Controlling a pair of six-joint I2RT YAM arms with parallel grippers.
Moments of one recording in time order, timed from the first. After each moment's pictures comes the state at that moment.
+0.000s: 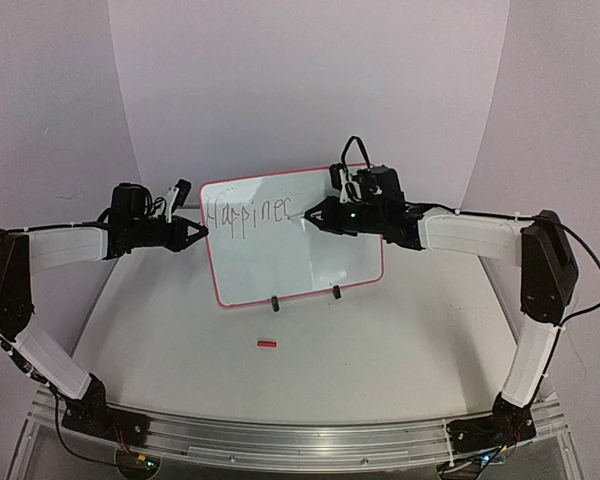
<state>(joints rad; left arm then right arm) -0.23 1.52 0.95 0.07 0.63 -0.02 0.67 1.88 1.44 0.06 -0.22 0.54</state>
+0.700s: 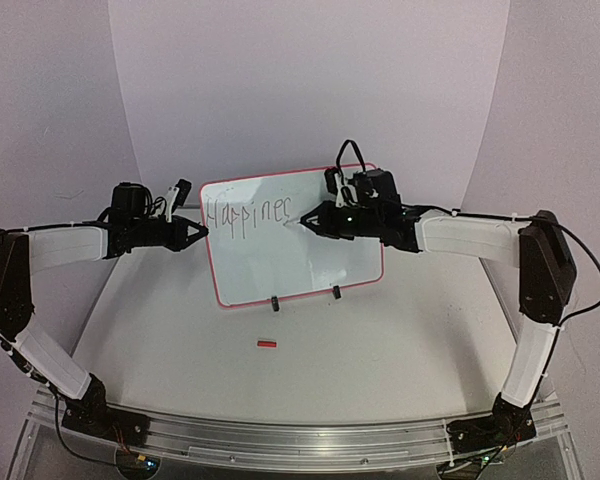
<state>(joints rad) -0.23 1.52 0.96 0.06 0.63 -0.02 0.69 1.89 1.44 0.05 -0.24 0.54</state>
